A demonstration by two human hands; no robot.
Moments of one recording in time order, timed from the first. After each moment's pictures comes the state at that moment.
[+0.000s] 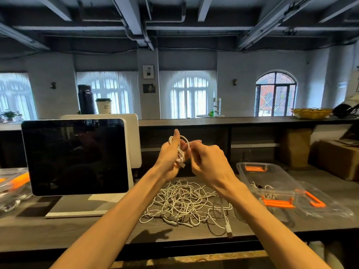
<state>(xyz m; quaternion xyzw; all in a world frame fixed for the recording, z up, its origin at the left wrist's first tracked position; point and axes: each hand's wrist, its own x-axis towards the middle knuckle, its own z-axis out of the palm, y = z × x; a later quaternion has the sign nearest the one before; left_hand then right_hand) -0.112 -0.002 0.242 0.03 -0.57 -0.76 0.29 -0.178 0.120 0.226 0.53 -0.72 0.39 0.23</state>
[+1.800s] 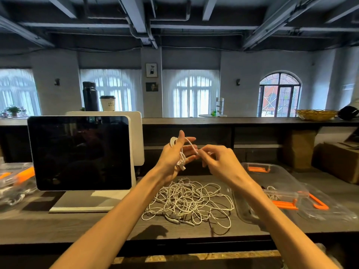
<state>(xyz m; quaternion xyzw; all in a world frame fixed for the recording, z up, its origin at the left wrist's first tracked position) -0.104 -0.008 0.233 0.06 -0.63 -0.71 0.30 -0.198 0.130 0.225 0.51 -0.71 0.47 0.10</state>
